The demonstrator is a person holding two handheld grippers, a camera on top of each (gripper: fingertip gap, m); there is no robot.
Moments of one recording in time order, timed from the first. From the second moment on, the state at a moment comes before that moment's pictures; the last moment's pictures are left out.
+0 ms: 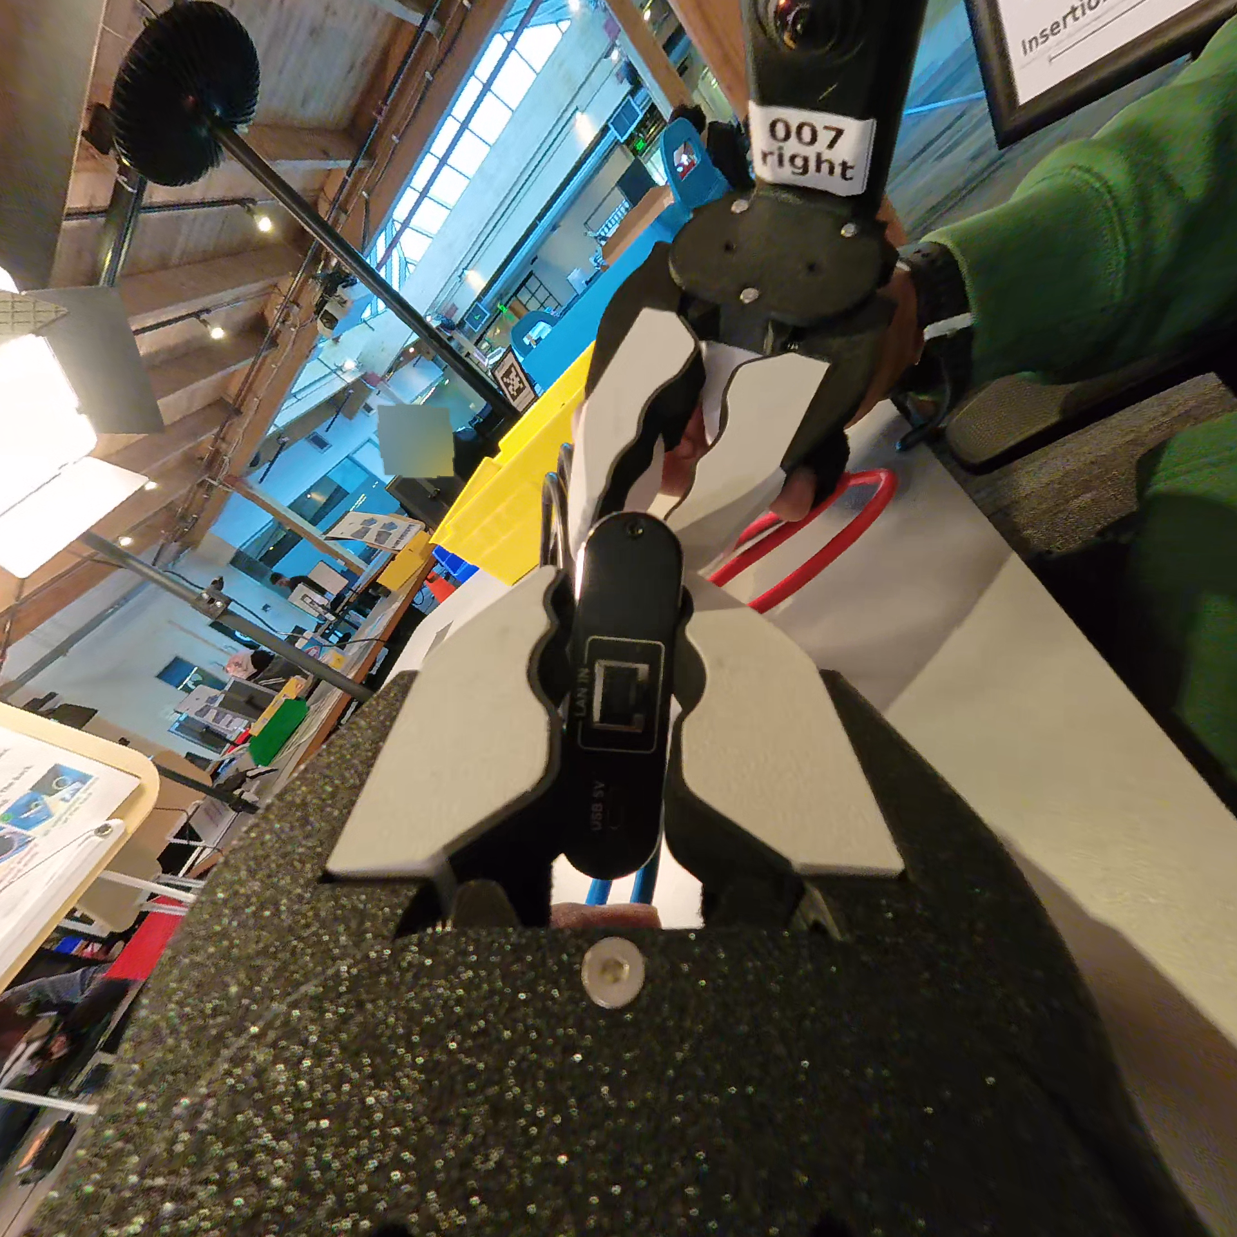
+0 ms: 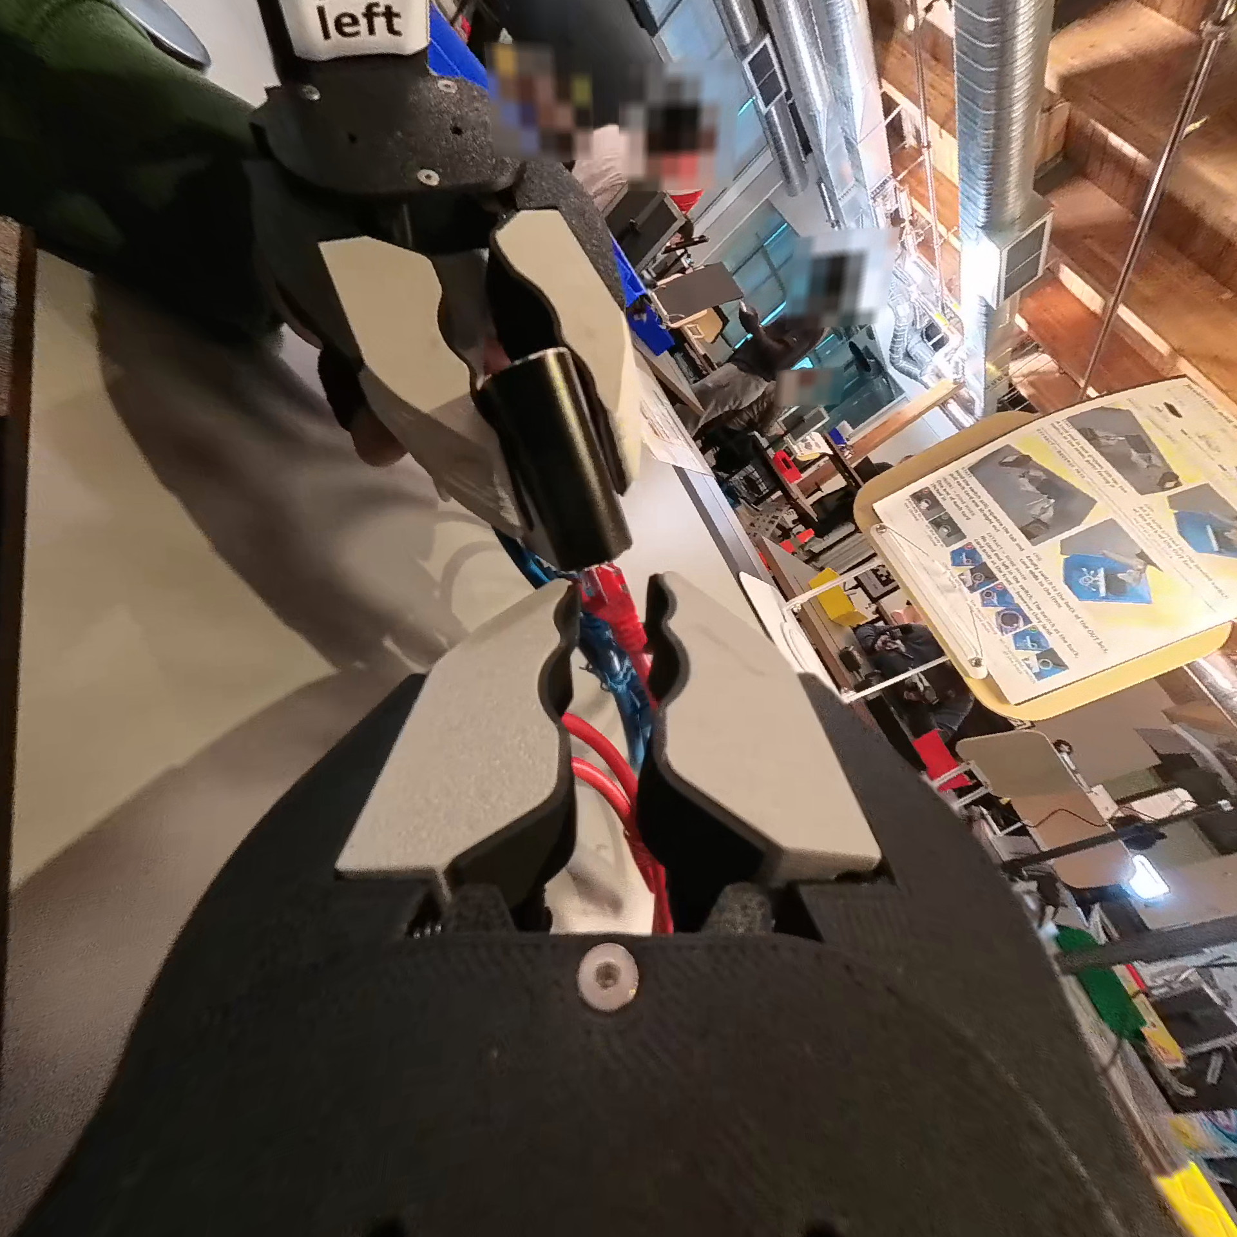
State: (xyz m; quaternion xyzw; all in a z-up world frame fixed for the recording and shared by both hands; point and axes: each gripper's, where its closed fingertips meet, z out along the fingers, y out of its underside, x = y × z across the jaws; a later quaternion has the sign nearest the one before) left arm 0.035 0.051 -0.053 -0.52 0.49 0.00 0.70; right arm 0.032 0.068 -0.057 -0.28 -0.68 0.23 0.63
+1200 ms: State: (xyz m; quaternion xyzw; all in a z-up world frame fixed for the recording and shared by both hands) left arm -0.018 0.081 -0.068 -0.59 0.44 0.22 0.64; right arm 0.081 0.130 -0.026 -0.34 -0.64 0.18 0.66
